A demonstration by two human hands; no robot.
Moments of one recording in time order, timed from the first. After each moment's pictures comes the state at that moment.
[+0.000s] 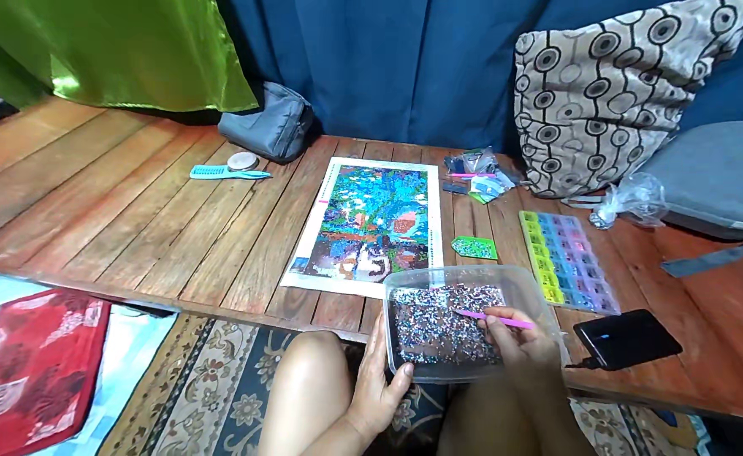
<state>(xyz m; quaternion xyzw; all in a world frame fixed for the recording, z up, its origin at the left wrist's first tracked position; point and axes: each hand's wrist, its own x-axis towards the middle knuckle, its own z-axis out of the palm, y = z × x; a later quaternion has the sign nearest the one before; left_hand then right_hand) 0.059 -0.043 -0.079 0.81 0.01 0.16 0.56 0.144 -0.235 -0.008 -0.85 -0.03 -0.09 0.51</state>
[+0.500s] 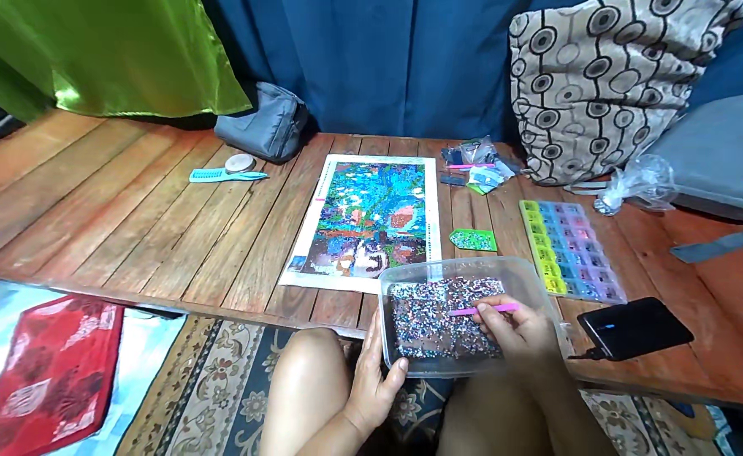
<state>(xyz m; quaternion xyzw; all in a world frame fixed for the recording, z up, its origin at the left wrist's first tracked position) 0.059 -0.039 -0.083 0.81 0.00 0.15 0.56 0.156 -0.239 -0.002 -0.85 -0.09 -0.05 0.52</state>
